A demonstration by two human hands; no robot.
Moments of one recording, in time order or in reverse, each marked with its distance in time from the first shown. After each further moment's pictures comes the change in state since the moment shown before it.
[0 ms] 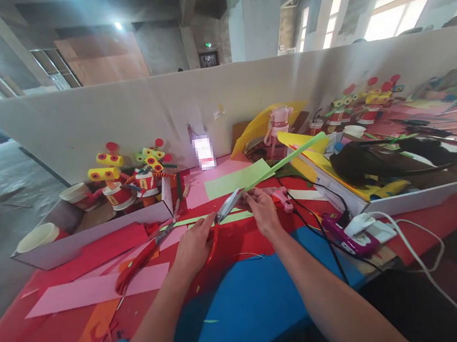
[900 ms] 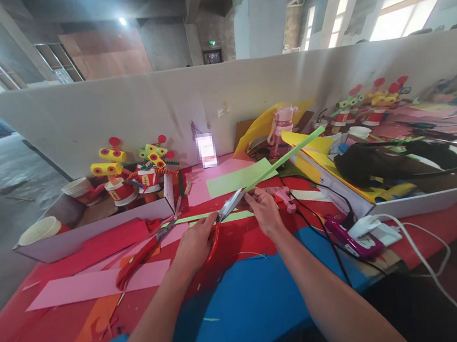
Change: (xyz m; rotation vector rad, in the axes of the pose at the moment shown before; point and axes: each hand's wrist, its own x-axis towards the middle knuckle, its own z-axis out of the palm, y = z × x) left_hand -0.001 0.002 -0.005 0.059 -0.068 -0.014; right_hand -0.005 -0.006 0.002 -0.046 -0.103 0.014
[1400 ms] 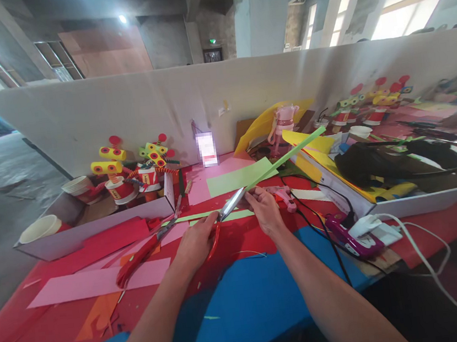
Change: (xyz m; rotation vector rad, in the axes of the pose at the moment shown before) left_hand -0.001 0.001 -0.001 -0.046 0.015 0.022; right_hand -0.001 -0.001 0.001 0.012 0.002 0.004
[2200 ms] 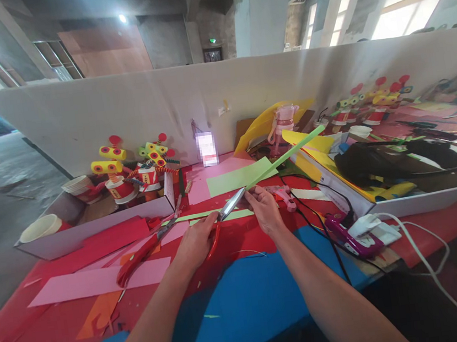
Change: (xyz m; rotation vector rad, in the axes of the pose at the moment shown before) left_hand 0.001 -0.004 0.004 -0.046 0.020 0.047; right_hand -0.001 0.000 0.001 0.010 0.003 -0.001
